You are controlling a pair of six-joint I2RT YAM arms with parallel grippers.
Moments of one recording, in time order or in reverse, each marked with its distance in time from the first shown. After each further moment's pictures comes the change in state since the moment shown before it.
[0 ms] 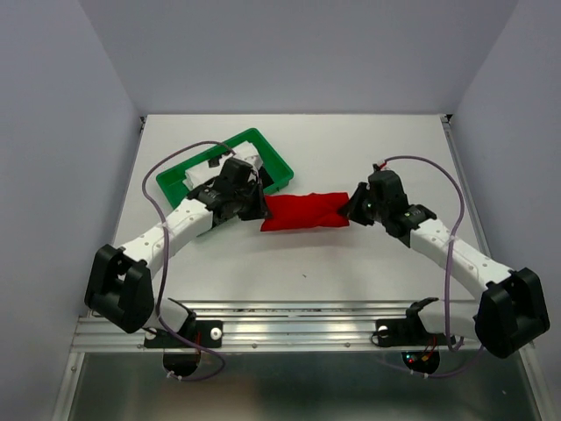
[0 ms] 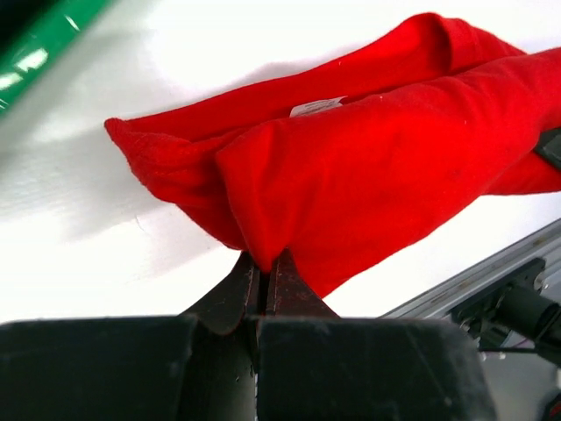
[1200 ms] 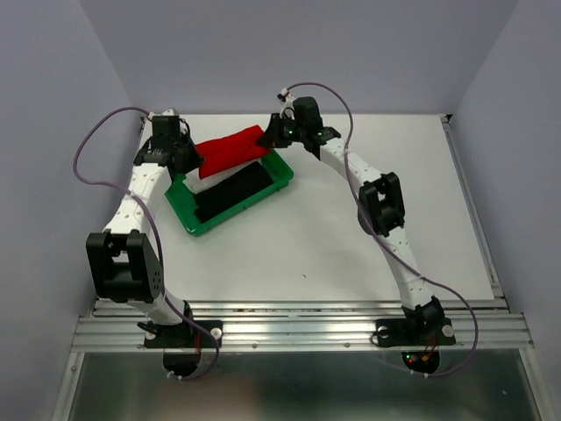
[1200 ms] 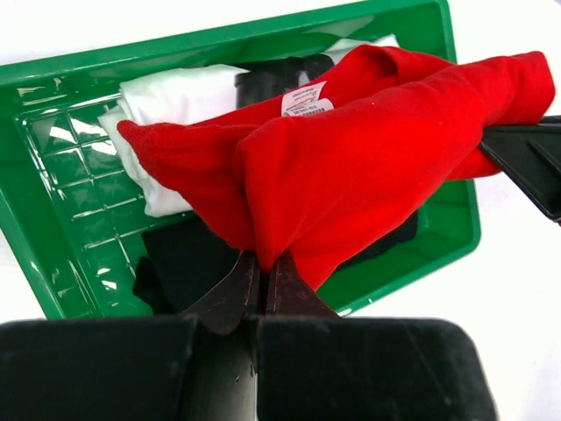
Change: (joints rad) left arm 0.504 0.143 0.337 -0.072 -0.149 0.077; right arm 0.038 1.358 1.613 0.029 -0.415 -0.323
